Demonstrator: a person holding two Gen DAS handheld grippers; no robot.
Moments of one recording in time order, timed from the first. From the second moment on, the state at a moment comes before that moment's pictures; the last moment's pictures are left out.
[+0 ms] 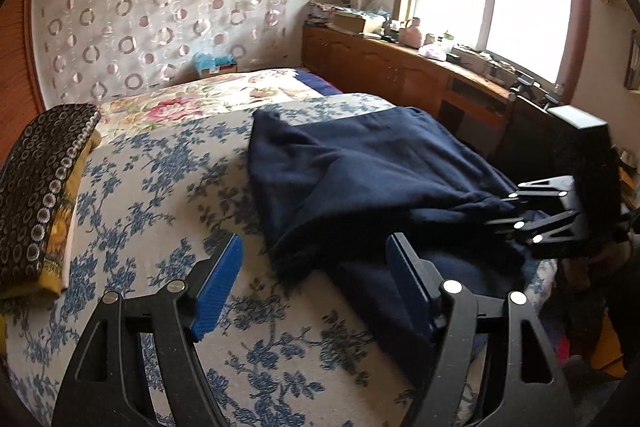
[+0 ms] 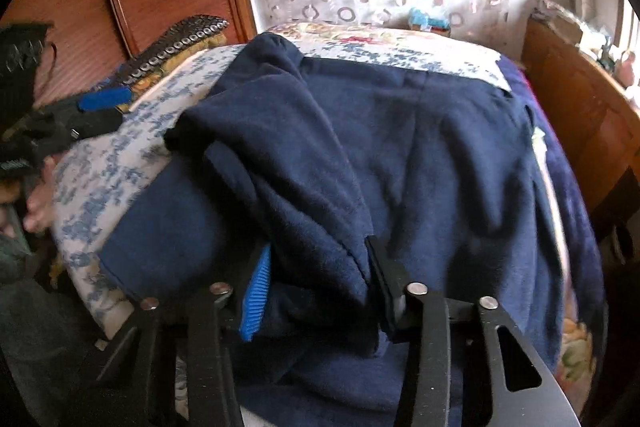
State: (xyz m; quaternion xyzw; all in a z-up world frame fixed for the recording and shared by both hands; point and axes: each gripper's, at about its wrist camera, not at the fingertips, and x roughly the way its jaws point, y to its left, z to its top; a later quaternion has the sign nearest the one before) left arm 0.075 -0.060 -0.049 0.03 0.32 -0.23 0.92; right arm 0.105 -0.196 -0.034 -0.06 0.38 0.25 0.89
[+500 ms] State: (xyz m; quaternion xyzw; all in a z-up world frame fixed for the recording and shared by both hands) left arm 0.075 -0.054 -0.051 0.02 0.32 -0.22 0.92; right arm 0.075 -0.196 0.007 -0.05 0.29 0.26 0.92
